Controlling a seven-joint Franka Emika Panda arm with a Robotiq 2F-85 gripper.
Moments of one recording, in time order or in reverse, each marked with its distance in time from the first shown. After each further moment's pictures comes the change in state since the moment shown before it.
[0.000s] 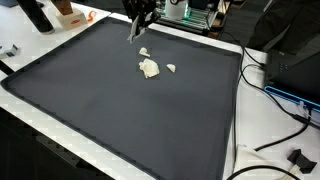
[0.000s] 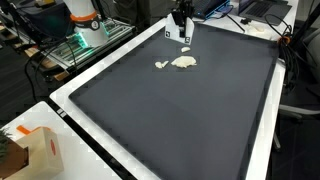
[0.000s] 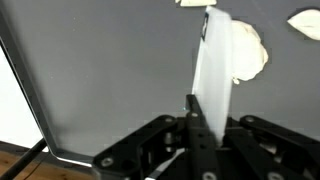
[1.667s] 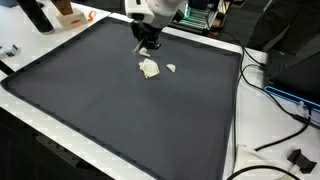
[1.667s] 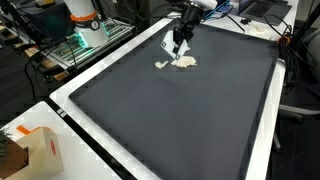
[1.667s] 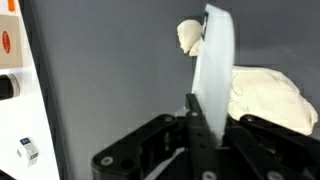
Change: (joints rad) arm 0.156 0.326 -0.062 0.286 -0.054 -0.415 0.206
